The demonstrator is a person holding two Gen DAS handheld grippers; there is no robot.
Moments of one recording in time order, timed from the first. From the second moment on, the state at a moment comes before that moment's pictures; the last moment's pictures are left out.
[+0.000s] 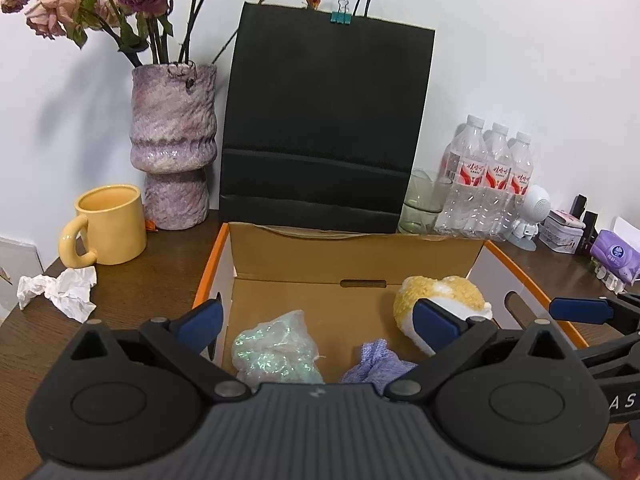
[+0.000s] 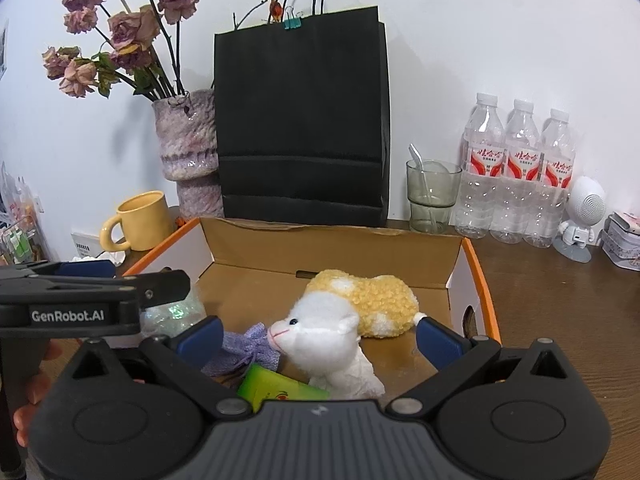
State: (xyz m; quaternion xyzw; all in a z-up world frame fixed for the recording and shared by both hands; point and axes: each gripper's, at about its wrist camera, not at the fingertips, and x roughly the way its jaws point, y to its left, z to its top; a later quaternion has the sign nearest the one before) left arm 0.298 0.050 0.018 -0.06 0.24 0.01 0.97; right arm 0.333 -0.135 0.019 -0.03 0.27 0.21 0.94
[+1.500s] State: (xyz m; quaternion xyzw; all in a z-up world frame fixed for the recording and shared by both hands) left arm 0.210 0.025 -0.054 -0.05 0.32 0.01 0.95; right arm 0.234 -0.181 -0.049 -0.05 0.32 0.20 0.93
